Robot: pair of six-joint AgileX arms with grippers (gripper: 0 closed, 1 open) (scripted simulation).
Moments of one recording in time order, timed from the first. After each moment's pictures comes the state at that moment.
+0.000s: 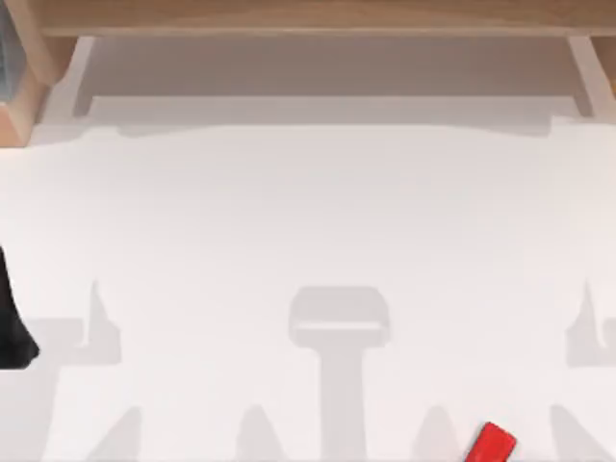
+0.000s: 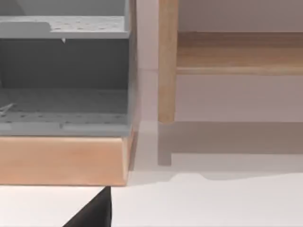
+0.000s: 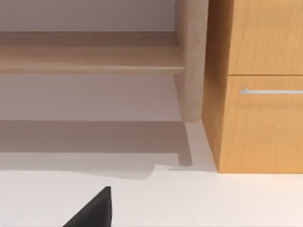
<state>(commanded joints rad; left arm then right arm) 0.00 0.00 0.00 0.00 0.00 0.00 0.00 0.00 0.00 0.00 0.00 0.00</state>
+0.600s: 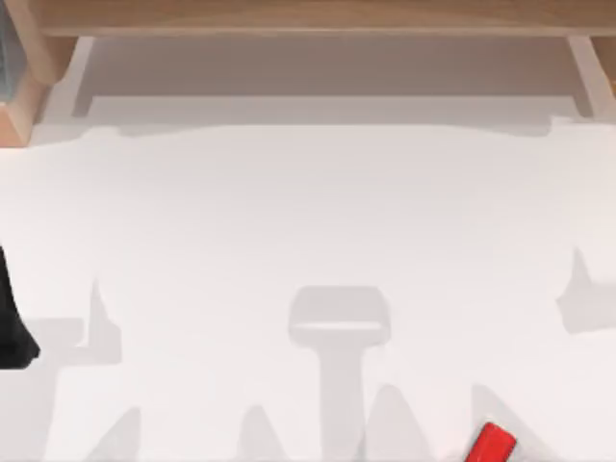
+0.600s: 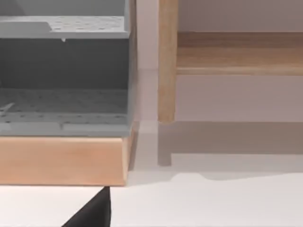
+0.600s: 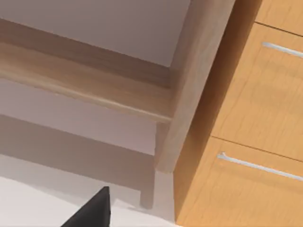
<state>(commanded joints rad) 0.00 0.00 0.00 0.00 0.00 0.00 -0.06 0.37 0.18 0.20 -0.09 -0.27</state>
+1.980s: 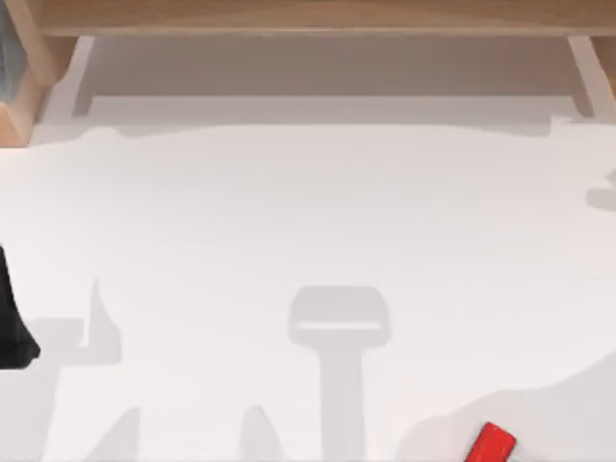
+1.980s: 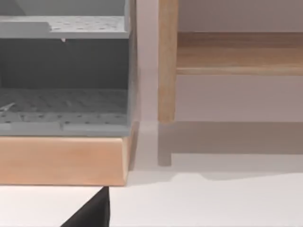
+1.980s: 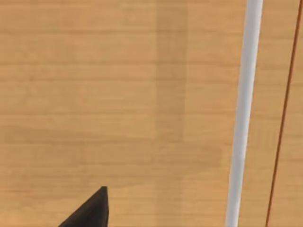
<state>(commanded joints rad) 0.00 0.00 0.00 0.00 0.00 0.00 -0.46 2.30 1.10 1.21 -0.42 -1.56</state>
